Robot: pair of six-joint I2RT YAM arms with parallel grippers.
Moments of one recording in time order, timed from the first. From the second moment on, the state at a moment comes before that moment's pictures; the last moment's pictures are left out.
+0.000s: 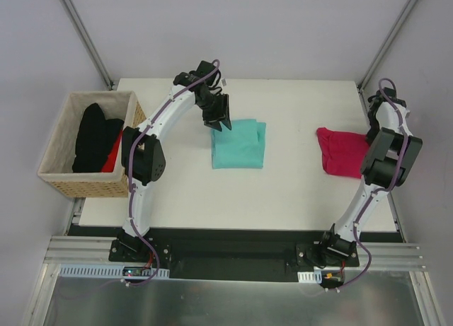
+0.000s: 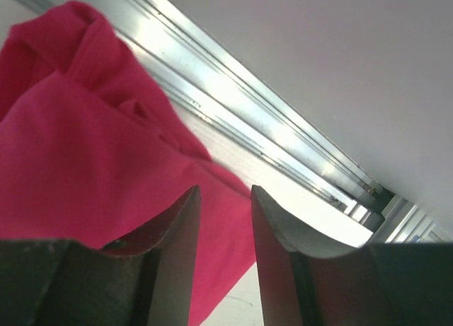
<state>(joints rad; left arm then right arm) -0.44 2.16 2.12 -1.09 0.41 -0.45 -0.35 2.09 1.75 -0.97 0.57 0.35</state>
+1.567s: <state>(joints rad) -0.36 2.21 2.06 -1.12 0.35 -0.43 0.03 1.95 1.75 -0.96 0.56 0.33</state>
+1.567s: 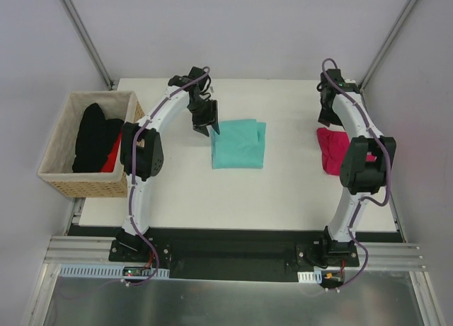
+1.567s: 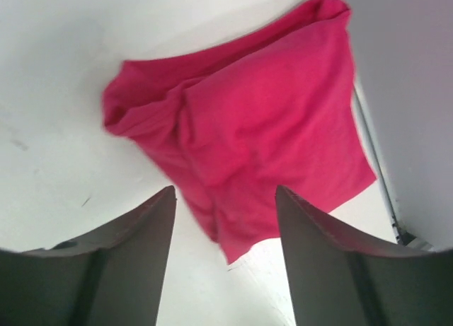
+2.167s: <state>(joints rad) -0.36 2.21 1.95 -1.06 0.34 -0.43 0.29 2.11 1.87 -1.01 0.55 0.29</state>
